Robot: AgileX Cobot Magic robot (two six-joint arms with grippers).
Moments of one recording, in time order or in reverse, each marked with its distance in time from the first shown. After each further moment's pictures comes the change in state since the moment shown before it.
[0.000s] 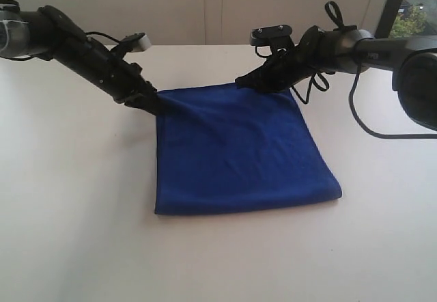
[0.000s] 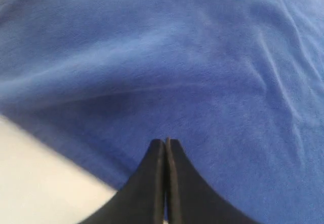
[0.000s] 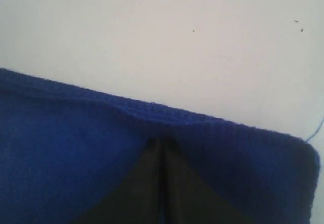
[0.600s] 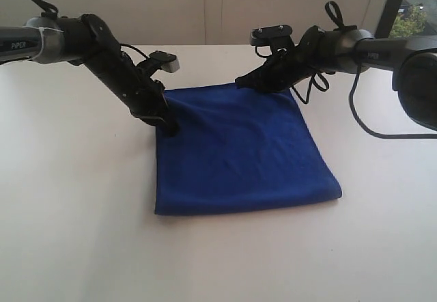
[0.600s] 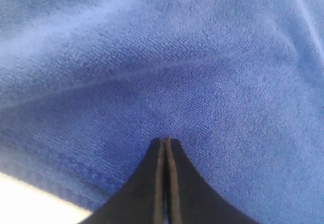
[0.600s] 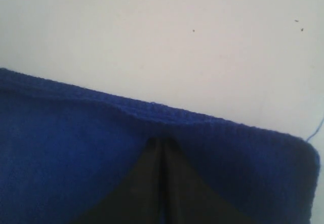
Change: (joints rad) left arm -0.109 0.013 0.000 0.237 -0.069 -0.097; right arm 0.000 0.000 0.000 0.002 0.000 0.000
